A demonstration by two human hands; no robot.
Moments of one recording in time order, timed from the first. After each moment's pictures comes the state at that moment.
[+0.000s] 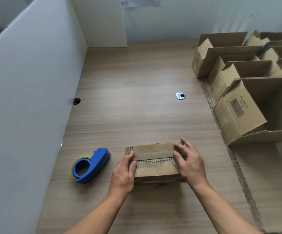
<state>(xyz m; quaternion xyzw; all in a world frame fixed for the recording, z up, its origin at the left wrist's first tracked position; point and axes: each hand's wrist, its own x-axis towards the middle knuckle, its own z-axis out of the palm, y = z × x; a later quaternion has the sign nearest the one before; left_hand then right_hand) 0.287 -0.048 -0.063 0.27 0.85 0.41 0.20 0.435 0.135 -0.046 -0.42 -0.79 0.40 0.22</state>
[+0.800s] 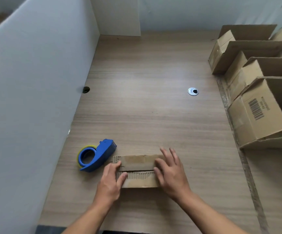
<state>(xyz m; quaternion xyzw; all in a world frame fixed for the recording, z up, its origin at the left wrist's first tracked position) 0.279 -0.120 -0.106 0.25 0.89 0.35 0.18 0.418 0.084 -0.115 -0.22 -0.94 0.22 0.14</state>
